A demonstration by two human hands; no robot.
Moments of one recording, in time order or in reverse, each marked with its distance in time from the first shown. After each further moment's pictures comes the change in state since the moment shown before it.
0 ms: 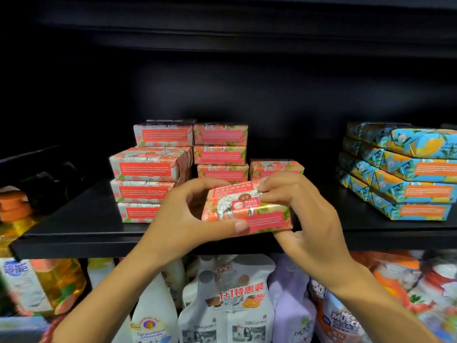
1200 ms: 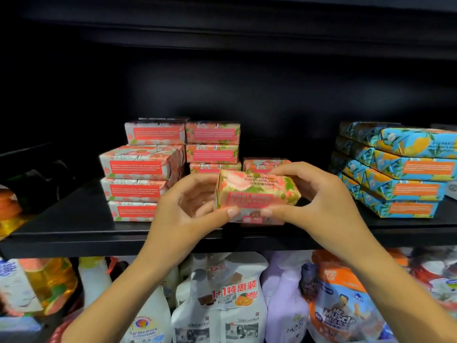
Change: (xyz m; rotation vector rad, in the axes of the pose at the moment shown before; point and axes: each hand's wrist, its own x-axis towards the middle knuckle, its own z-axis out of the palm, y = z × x) left_hand -0.003 -0.003 0.018 -0.180 0.110 0.073; right_hand 0.016 0.003 -0.032 0.205 -0.151 0.546
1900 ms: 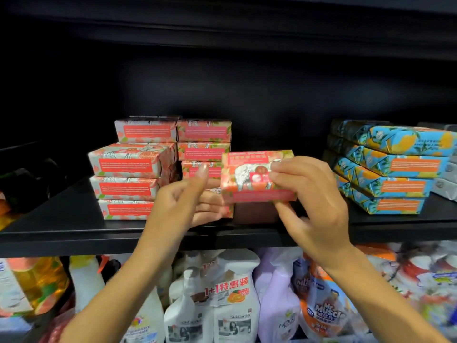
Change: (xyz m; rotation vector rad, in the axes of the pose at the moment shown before) left_hand 0.007 0.001 0.013 -0.114 0.095 -0.244; right_hand -0.004 0.035 0.004 -0.461 0.339 -0.655
